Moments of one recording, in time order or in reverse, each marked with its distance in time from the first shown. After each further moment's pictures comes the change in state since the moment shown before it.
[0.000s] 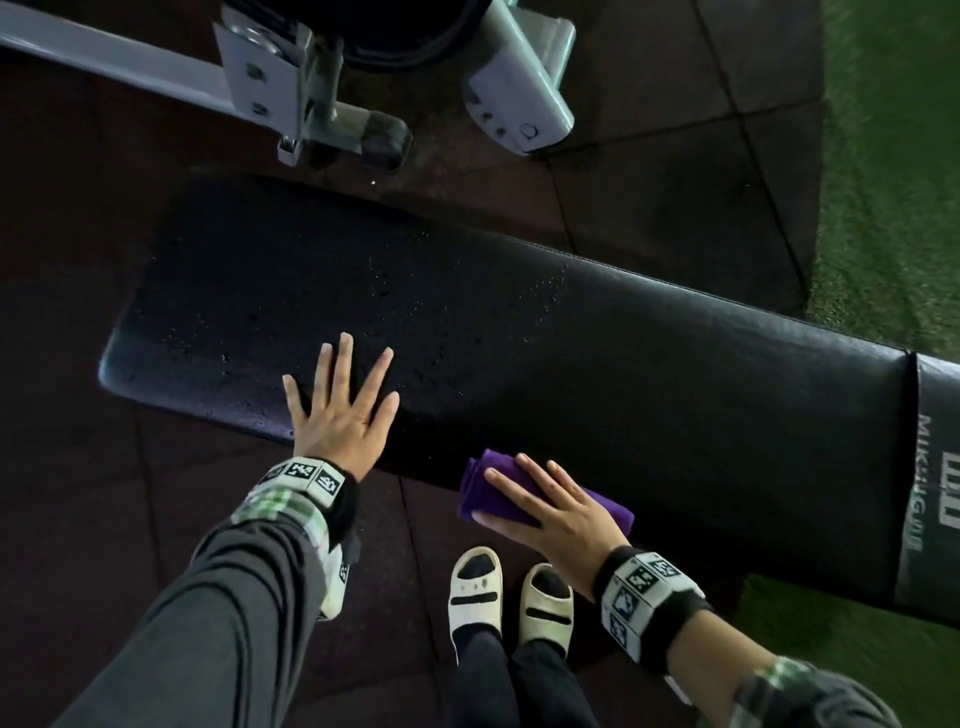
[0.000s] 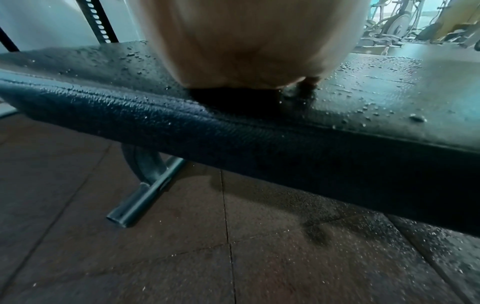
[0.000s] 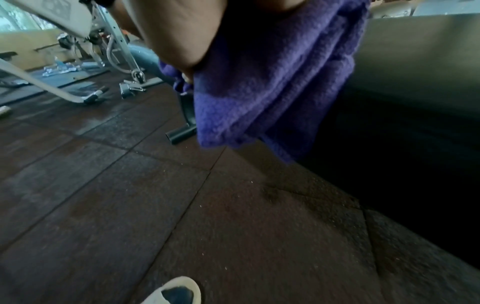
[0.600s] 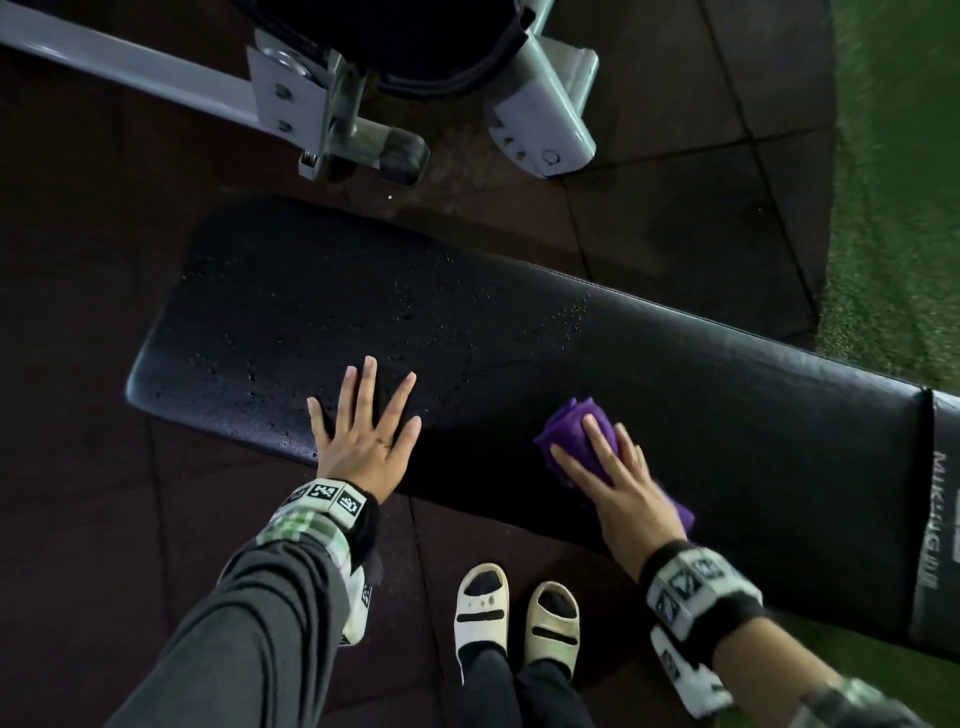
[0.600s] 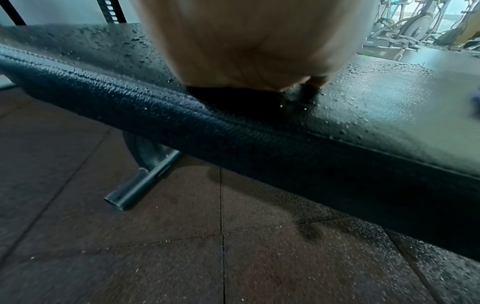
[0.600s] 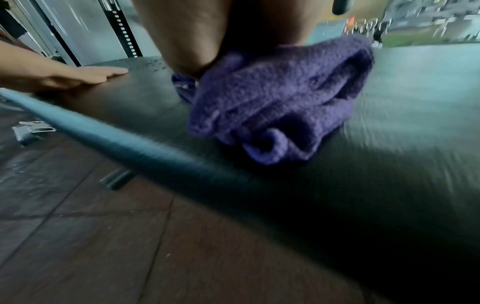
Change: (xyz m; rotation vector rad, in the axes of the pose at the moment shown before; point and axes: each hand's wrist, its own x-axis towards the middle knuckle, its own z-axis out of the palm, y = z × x) left_hand 0.000 -0.001 -0.003 -0.018 -0.047 -0.003; right_hand 0.003 0.046 -0.024 0.276 0.039 0.439
